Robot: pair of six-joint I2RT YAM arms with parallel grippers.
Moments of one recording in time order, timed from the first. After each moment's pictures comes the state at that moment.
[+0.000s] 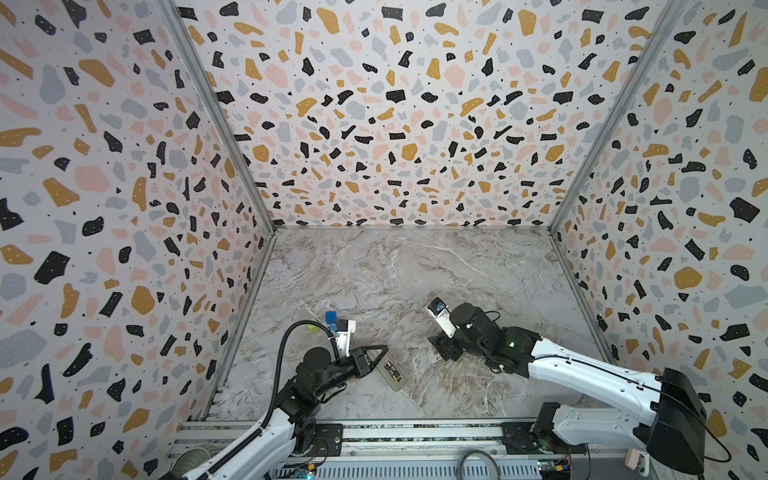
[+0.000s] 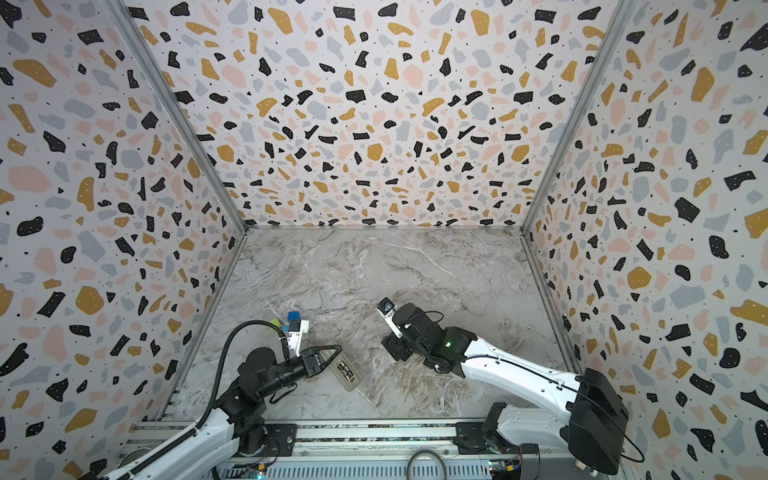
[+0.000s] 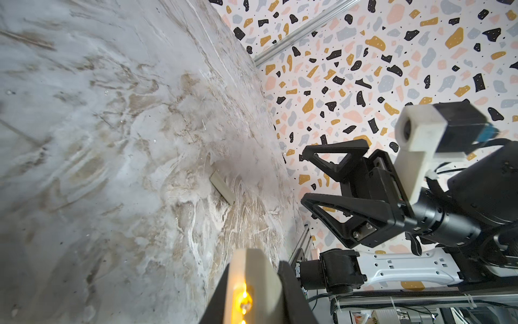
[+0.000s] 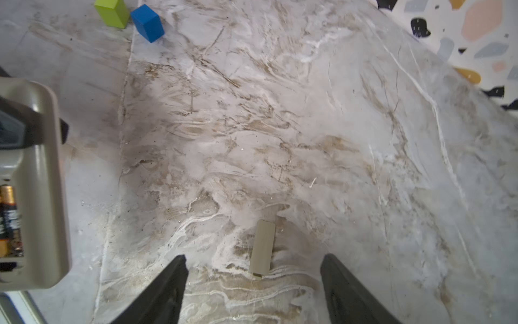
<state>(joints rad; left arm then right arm) -0.56 0.59 0.02 0.37 0.45 -1.01 0.96 1.18 0.82 -0.43 0.17 0.05</state>
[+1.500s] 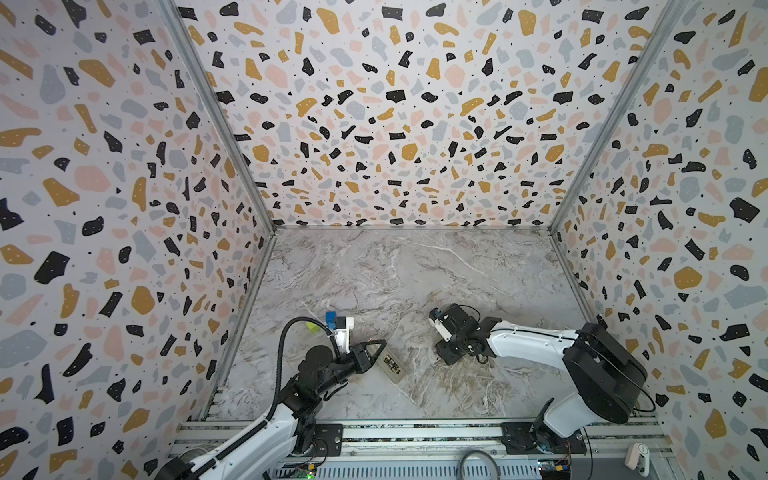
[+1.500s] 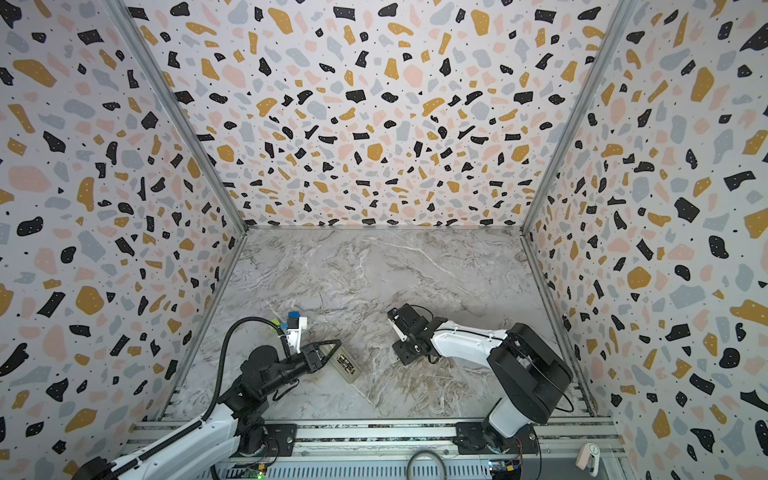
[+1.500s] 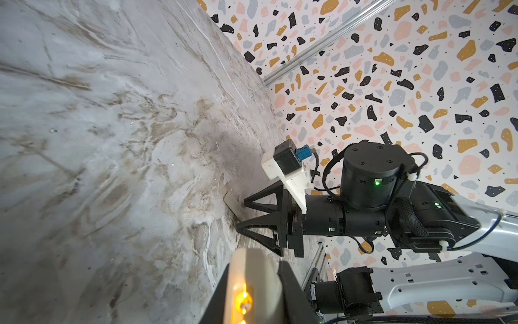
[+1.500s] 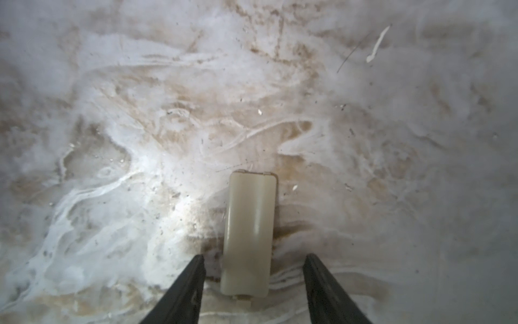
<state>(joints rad) -0.56 0.68 0.02 0.46 0.37 -0.97 0.81 1.57 0.78 -0.38 0.02 0.13</state>
